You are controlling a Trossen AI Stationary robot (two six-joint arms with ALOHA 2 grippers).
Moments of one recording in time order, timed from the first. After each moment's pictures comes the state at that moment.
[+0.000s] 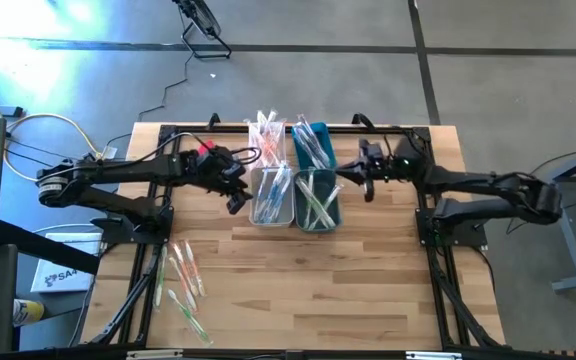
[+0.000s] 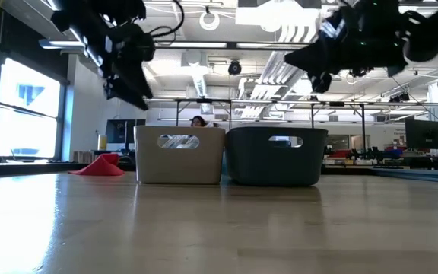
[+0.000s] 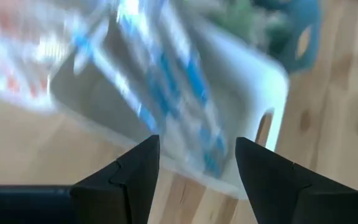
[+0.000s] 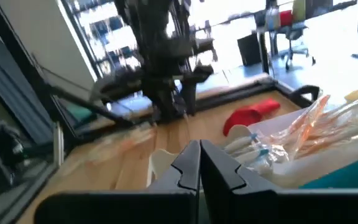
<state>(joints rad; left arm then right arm) 0.28 1.13 0.80 -0.43 0.10 -0.31 -0.50 1.06 0.41 0.61 -0.50 0.25</state>
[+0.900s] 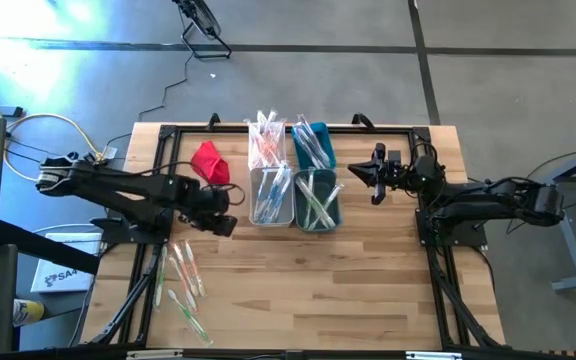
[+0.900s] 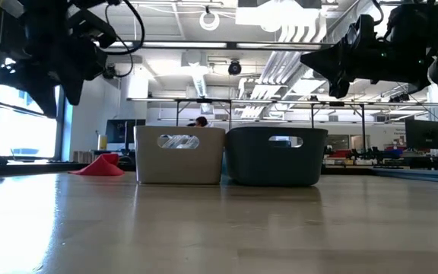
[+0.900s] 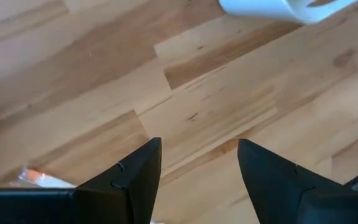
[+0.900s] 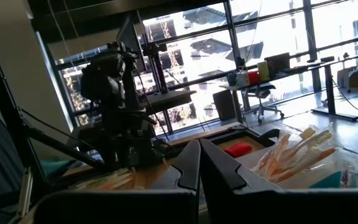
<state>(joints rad) -0.06 1.10 0.80 -0.84 0.11 -1.29 -0.50 1.04 0.14 1.10 -0.34 0.31</state>
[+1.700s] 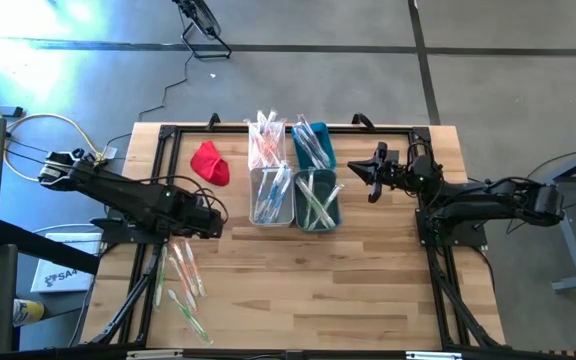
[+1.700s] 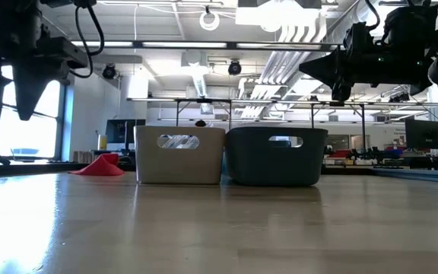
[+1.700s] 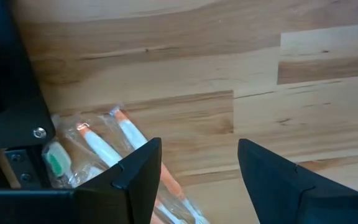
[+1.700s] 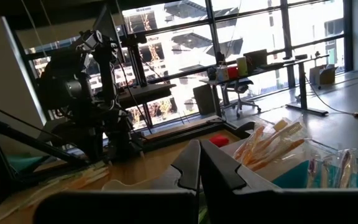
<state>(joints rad) -0.23 1.10 0.80 -1.10 0.00 -1.71 -0.50 1.04 0.14 1.05 -0.26 0.26</state>
